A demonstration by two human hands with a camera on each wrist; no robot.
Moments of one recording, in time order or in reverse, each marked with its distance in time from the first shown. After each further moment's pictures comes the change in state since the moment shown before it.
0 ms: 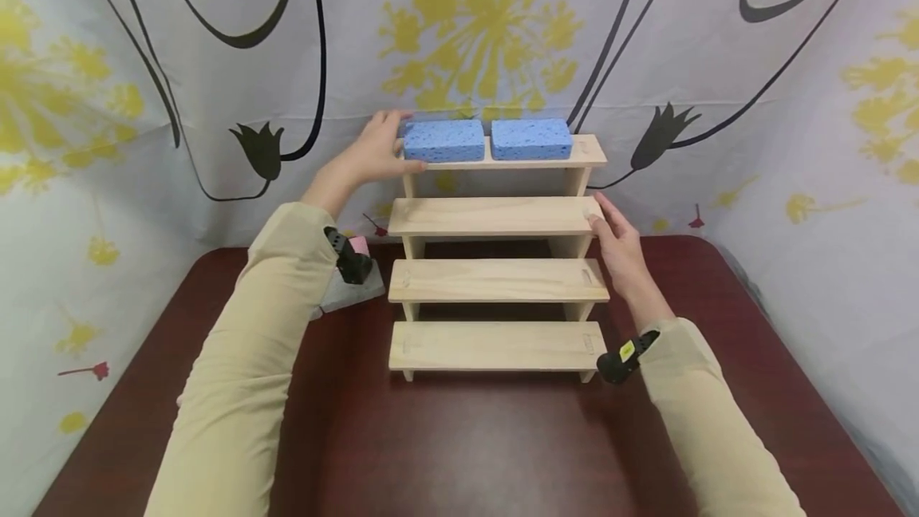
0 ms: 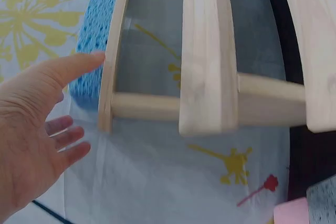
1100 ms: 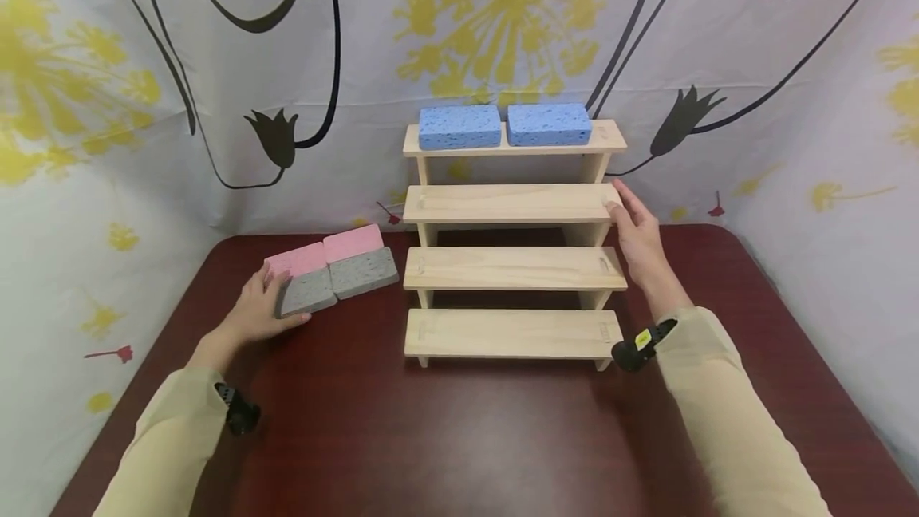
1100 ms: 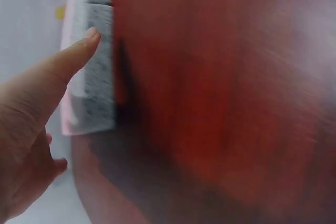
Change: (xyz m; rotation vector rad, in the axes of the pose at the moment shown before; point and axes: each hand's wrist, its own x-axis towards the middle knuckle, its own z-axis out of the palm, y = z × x) left_hand -0.197 -0.217 0.108 0.136 -0.019 -0.258; right_hand 0.004 0.000 0.005 0.130 0.032 0.047
